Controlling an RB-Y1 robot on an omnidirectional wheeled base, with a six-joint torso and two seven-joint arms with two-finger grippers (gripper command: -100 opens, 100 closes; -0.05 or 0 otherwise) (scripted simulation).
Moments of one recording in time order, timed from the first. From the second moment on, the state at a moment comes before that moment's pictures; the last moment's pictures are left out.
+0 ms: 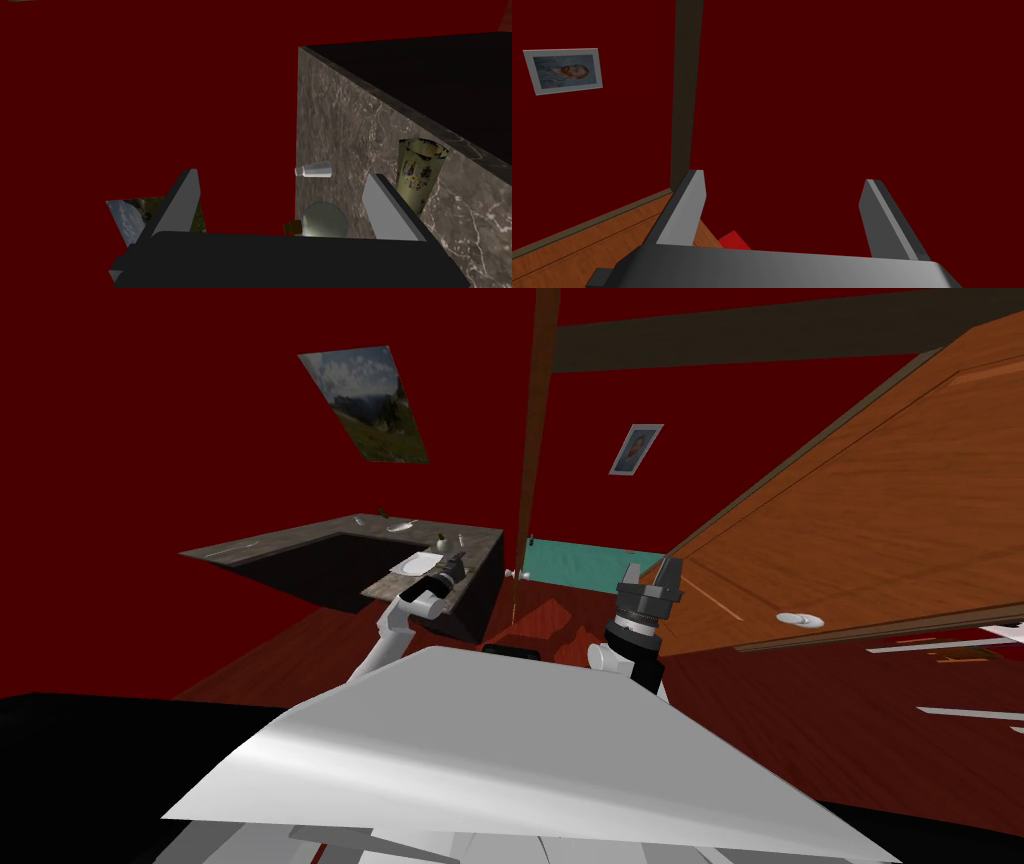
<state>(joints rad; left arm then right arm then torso) 0.18 0.44 0.03 -2.10 0.35 0.43 0.05 0.50 -0.04 -0.05 -2.27 -0.08 -0.59 0.12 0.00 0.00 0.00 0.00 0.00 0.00</state>
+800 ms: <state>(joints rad) 0.13 0.49 0.09 -2.02 0.43 0.65 0.01 0.50 -0.04 -0.05 -2.27 -0.08 -0.59 0.12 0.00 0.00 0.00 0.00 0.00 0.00</state>
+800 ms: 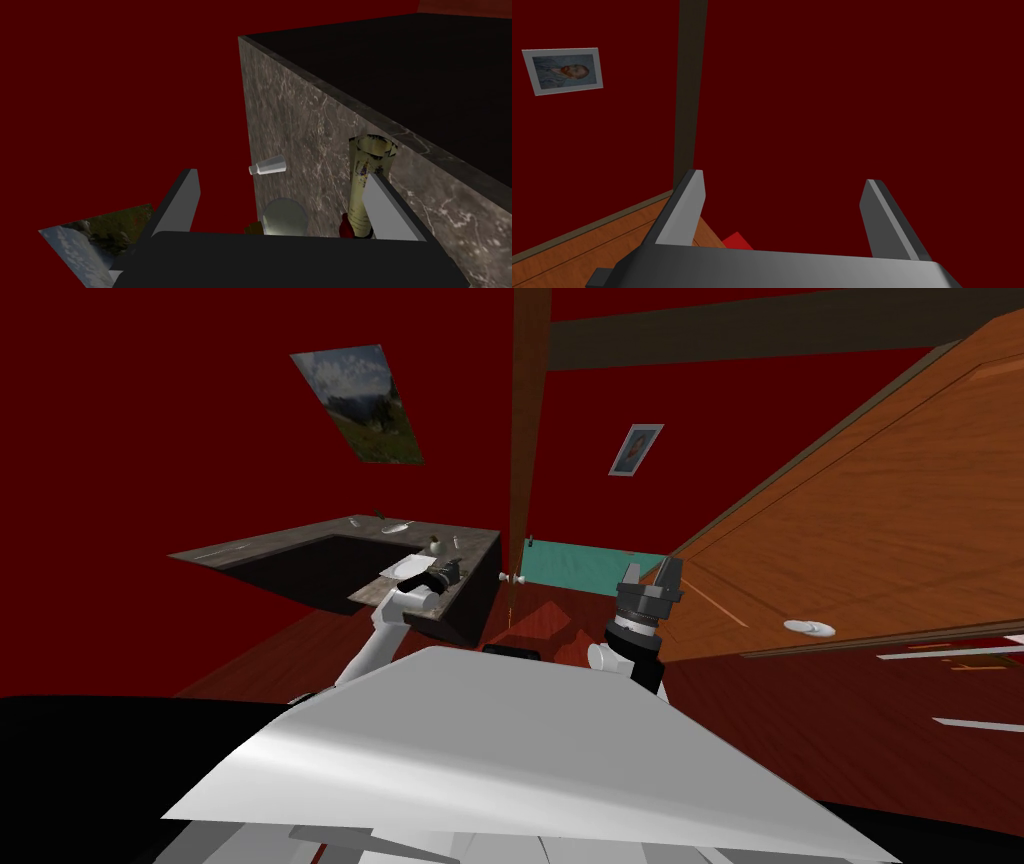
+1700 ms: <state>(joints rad) 0.08 0.54 0.16 -1.95 0.50 0.88 -0.04 0.50 -0.04 -0.05 -2.27 -0.08 -0.59 0.12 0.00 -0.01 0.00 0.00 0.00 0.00</state>
